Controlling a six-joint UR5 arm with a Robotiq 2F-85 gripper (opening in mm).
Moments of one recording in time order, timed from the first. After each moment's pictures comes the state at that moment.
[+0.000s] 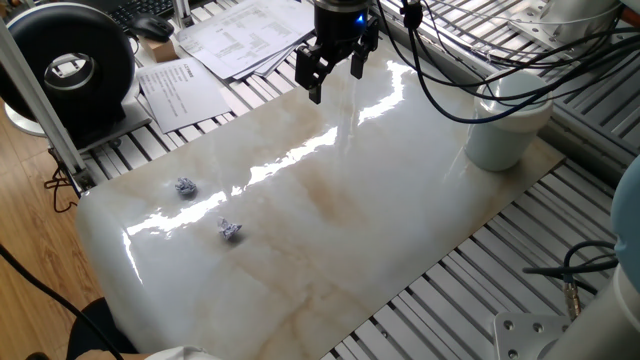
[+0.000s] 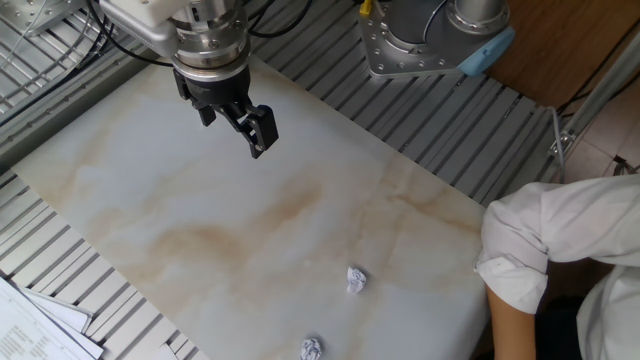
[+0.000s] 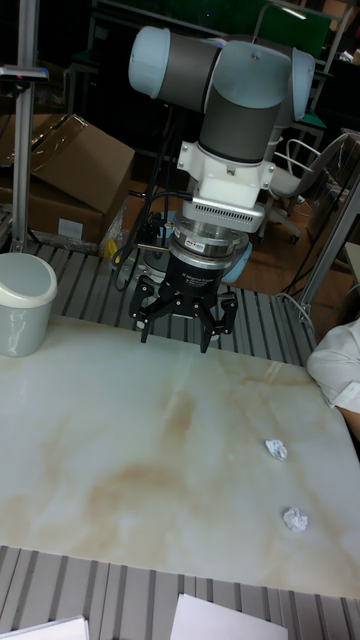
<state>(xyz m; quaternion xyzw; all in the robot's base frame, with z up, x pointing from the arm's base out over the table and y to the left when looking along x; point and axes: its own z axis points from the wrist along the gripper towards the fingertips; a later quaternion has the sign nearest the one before) 0.544 0.002 0.190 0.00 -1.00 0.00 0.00</state>
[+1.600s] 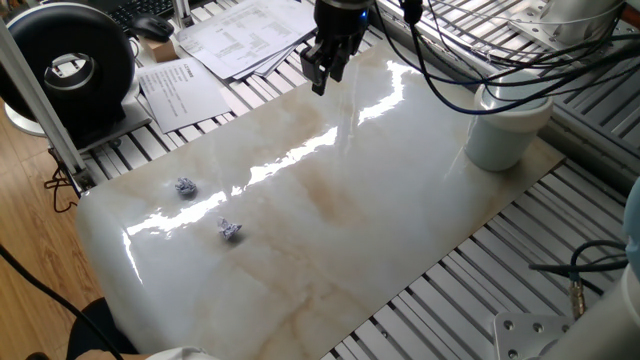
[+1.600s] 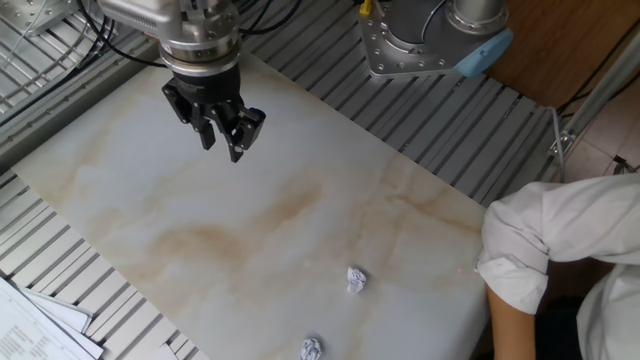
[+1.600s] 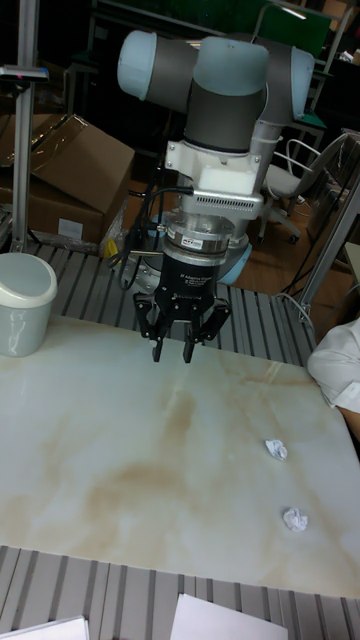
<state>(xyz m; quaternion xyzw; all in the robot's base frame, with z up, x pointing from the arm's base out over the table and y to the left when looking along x) 0.569 0.004 0.192 0.09 -0.99 -0.04 -0.07</state>
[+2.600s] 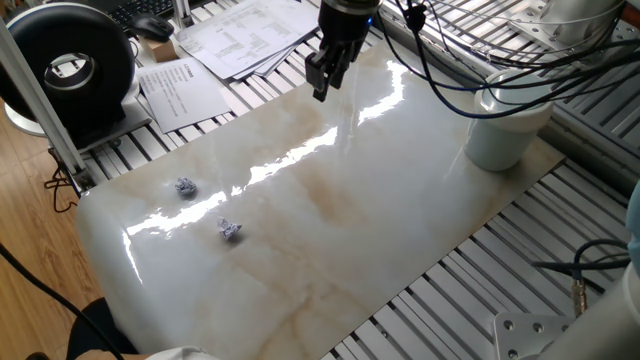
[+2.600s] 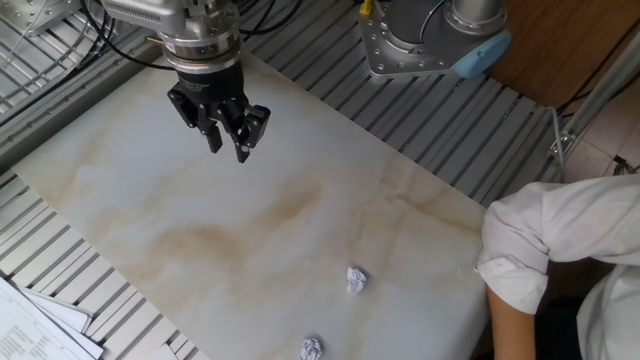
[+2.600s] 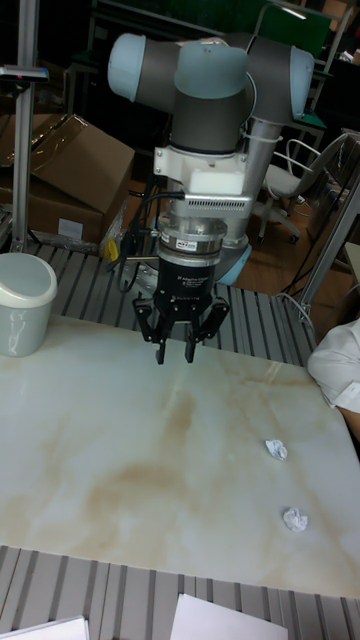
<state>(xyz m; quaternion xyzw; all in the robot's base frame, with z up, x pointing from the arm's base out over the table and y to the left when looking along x) 0.559 0.008 0.185 0.12 -0.99 -0.06 -0.06</state>
